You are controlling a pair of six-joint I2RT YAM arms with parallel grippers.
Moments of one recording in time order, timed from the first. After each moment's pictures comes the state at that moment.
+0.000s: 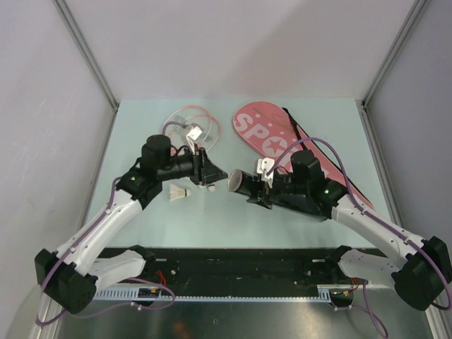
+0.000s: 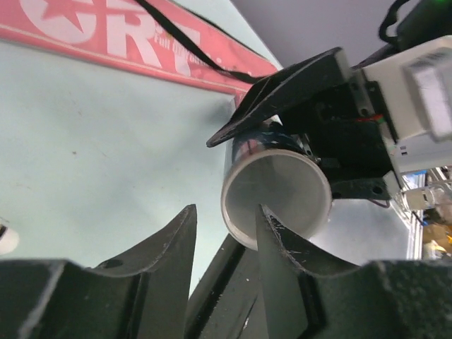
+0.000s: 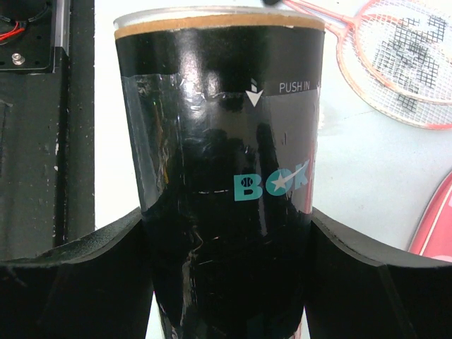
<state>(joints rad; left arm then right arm) -0.50 1.03 0.94 -0.24 0.64 -0.44 0.65 1.08 0.80 -0.14 -0.66 -0.47</state>
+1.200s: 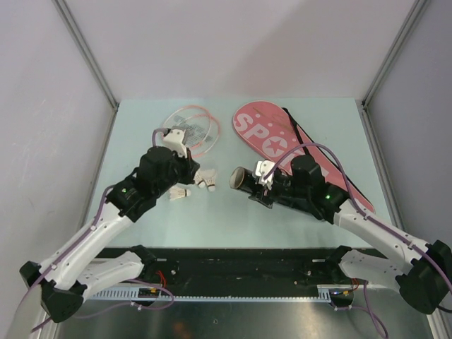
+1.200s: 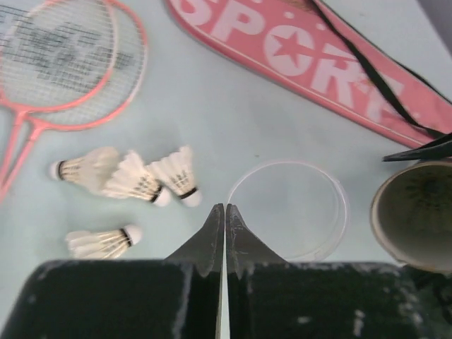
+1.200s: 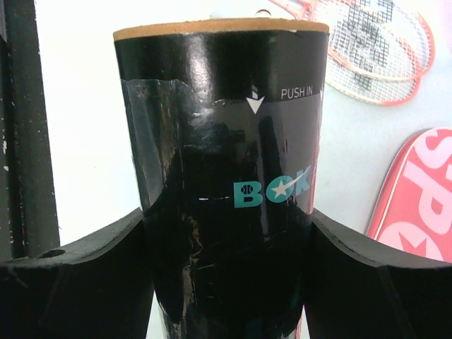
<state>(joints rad) -0.67 0.94 0.98 -0.46 -0.12 -0.32 0.70 1.04 0.77 -0.12 -0.48 -0.49</state>
